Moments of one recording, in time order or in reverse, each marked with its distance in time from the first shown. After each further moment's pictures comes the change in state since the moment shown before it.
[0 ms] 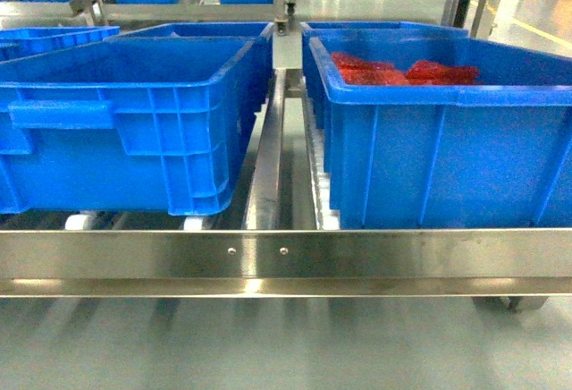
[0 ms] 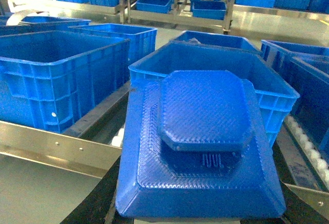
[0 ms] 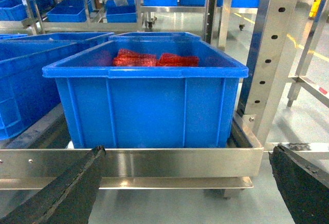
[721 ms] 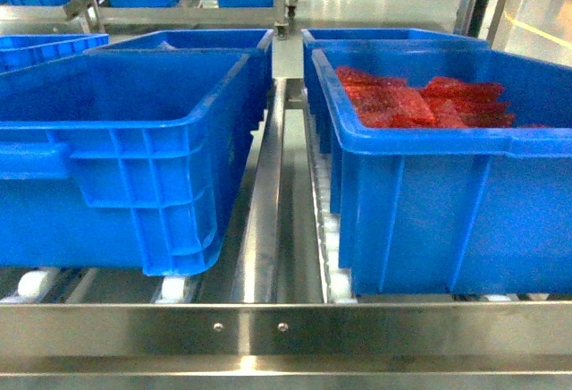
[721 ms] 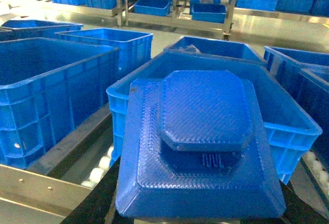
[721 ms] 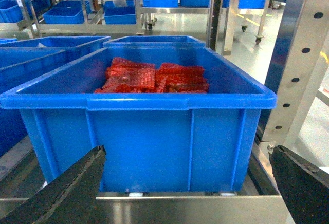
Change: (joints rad) left arm 0.000 -0.001 0.000 0.005 0.000 0.000; right arm 0.000 0.000 0.000 0.005 0.000 0.000
